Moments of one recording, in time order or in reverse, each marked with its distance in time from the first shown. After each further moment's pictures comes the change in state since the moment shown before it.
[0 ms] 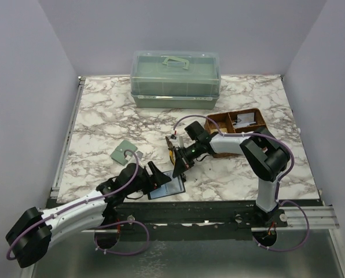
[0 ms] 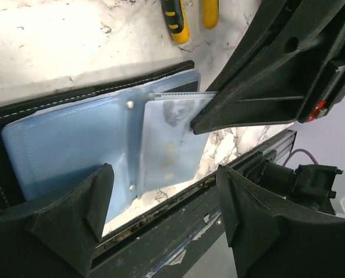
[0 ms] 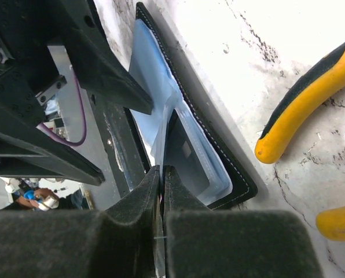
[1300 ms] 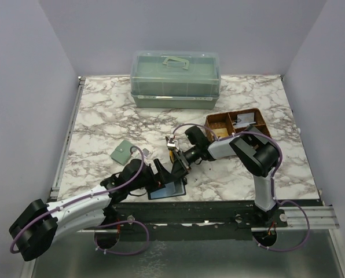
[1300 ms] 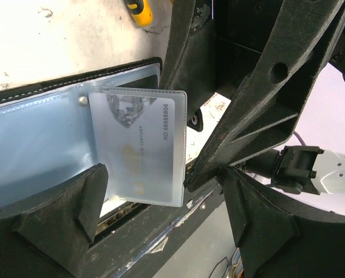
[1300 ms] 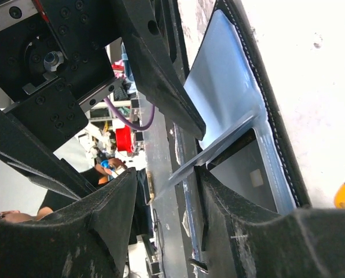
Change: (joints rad) left arm 0.004 0.166 0.063 0.089 0.096 0.001; right arm 0.006 0.101 -0.097 0.424 -0.320 0.355
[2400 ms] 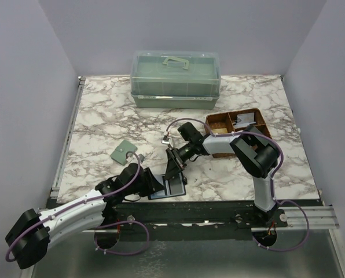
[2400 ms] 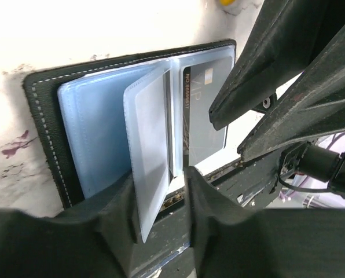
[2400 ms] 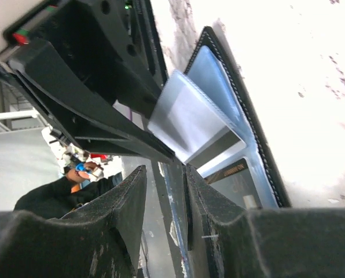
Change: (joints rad) left arm 0.000 -0.131 -0.026 -0.240 -0.037 0.093; right arm 0.039 0.000 0.158 -0.271 0.119 -0.167
